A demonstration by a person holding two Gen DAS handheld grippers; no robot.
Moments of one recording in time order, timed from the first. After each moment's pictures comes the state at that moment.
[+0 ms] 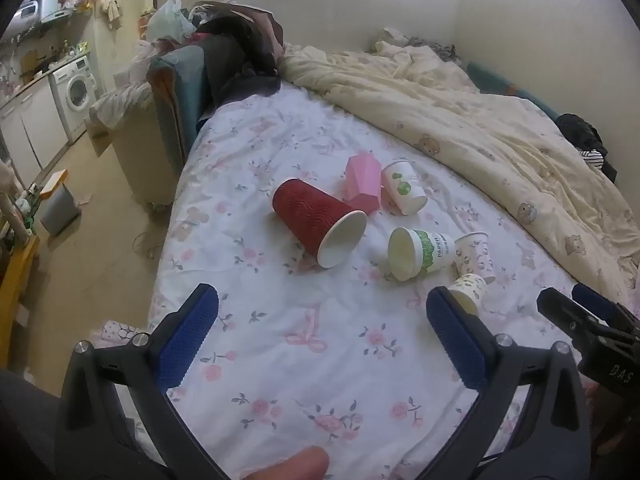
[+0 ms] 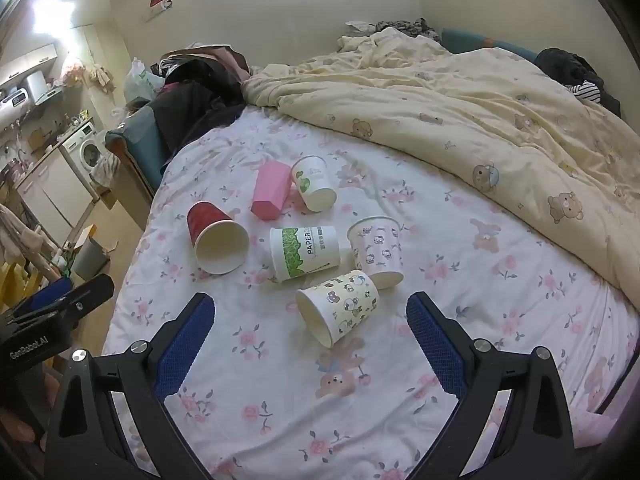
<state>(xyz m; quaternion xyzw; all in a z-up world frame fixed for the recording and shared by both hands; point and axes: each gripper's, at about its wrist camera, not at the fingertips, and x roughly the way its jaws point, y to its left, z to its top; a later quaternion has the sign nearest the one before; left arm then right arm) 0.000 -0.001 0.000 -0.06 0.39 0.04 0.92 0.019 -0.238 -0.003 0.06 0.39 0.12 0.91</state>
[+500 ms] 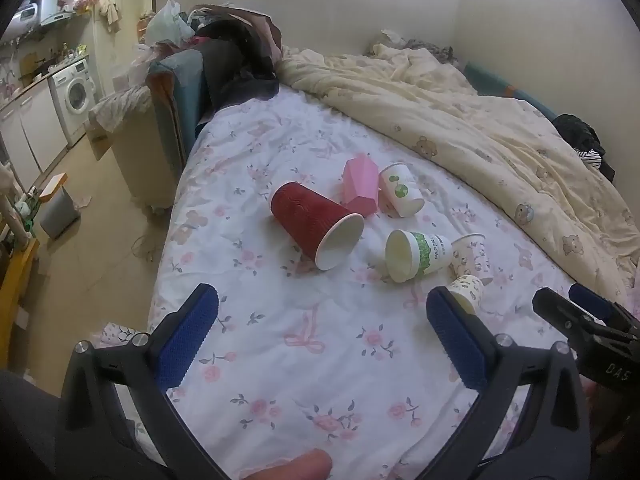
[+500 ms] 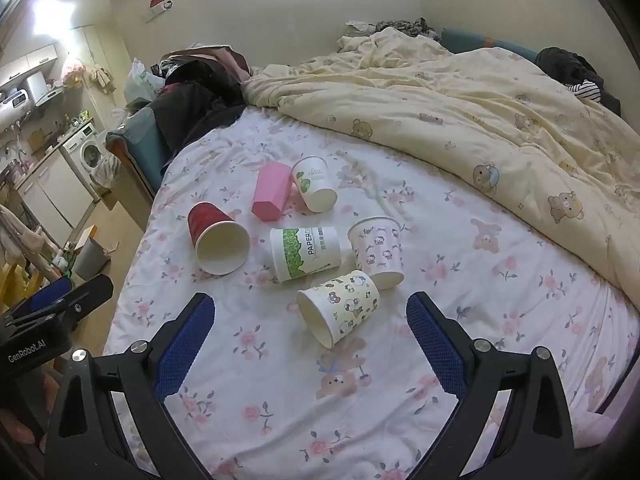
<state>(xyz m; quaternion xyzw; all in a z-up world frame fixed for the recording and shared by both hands) -0.001 -0.003 0.006 -0.07 0.39 0.04 0.92 0.019 -0.239 -0.002 0.07 0.40 0.12 0.91</state>
